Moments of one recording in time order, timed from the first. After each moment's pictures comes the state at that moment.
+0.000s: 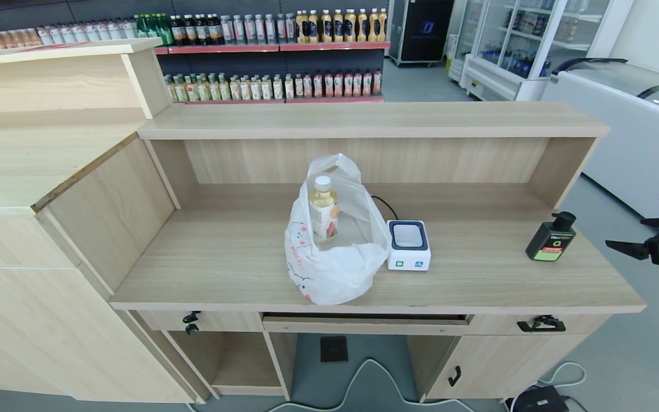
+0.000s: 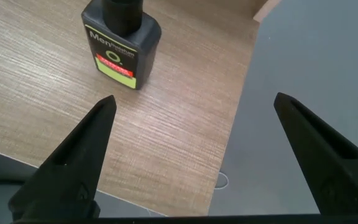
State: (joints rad) left arm 0.00 0.00 0.00 0.00 0.01 0.01; right arm -0.66 2.24 -1.47 -0.24 0.75 -0.79
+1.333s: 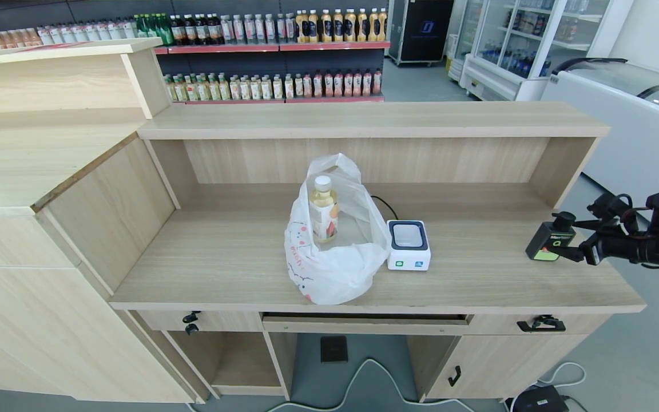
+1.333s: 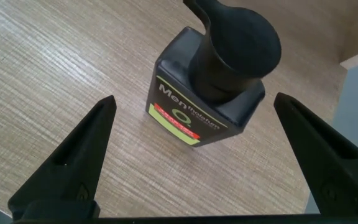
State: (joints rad) left arm 0.00 0.00 0.00 0.00 0.01 0.01; right arm -0.49 2.41 -1.60 -0.25 0.75 -0.82
